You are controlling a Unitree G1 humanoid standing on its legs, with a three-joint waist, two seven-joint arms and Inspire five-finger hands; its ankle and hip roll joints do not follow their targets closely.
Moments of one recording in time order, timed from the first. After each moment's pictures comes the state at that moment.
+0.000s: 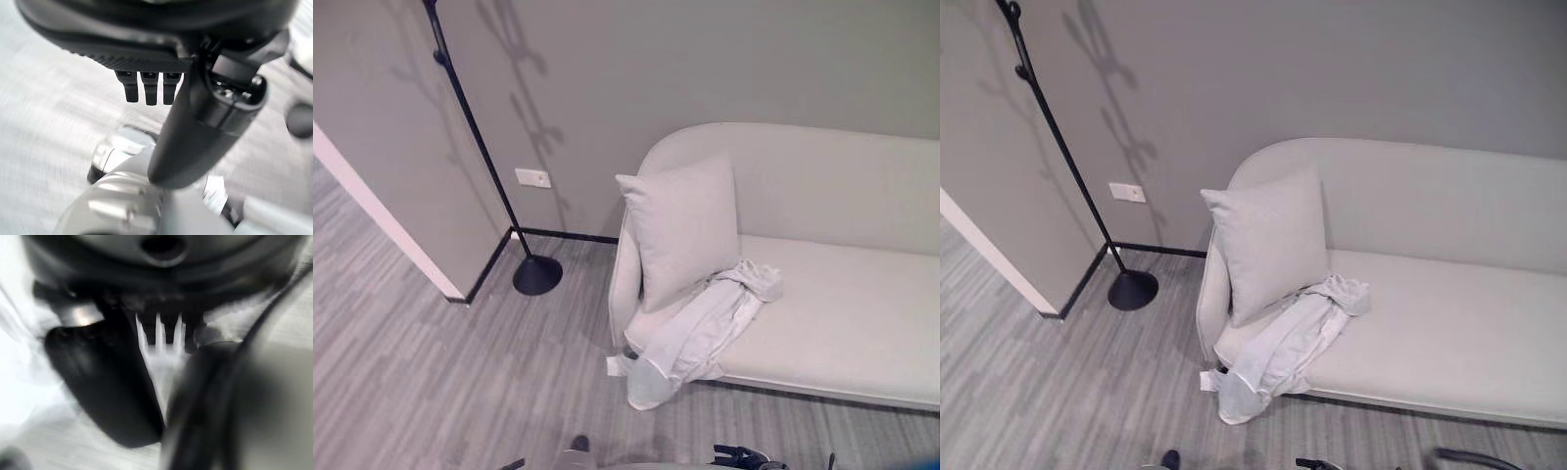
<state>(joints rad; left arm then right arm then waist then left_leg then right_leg) -0.01 0.21 -0.21 1.42 -0.41 -0.09 0.01 -0.09 -0.21 0.27 1.39 0.21 0.01 0.09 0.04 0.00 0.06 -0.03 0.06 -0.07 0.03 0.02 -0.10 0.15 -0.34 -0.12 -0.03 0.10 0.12</state>
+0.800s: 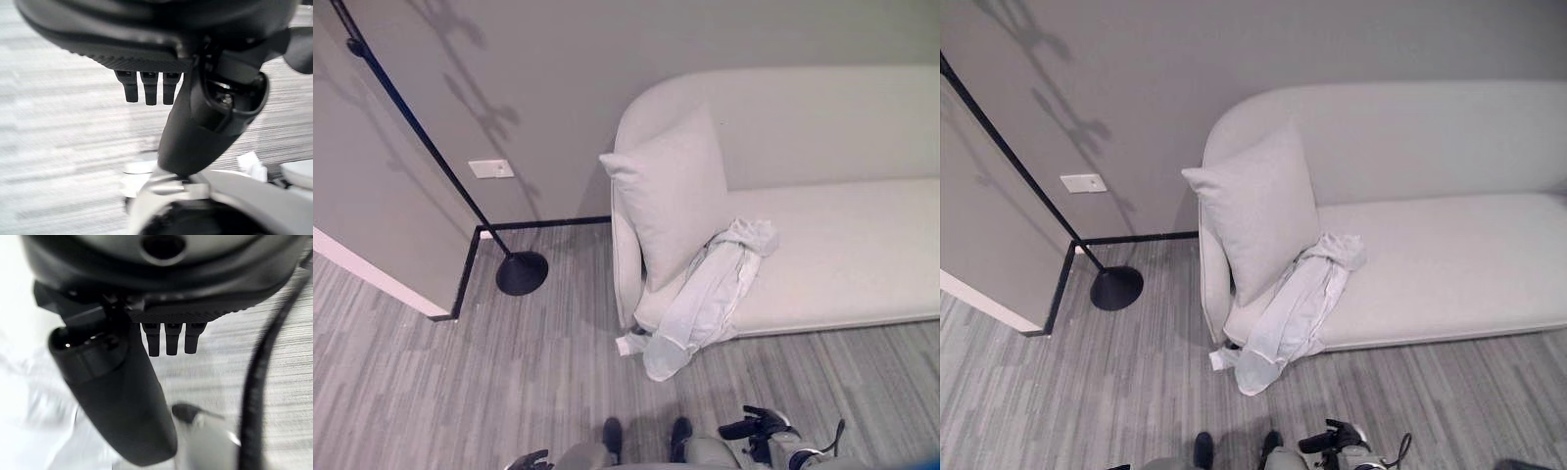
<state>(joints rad) 0.01 0.19 -0.32 1.38 -0.30 -0.10 0.02 -0.23 -0.31 0.17 1.42 0.27 0.00 -0.15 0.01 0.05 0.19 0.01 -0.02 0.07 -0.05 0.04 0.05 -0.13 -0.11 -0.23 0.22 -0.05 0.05</state>
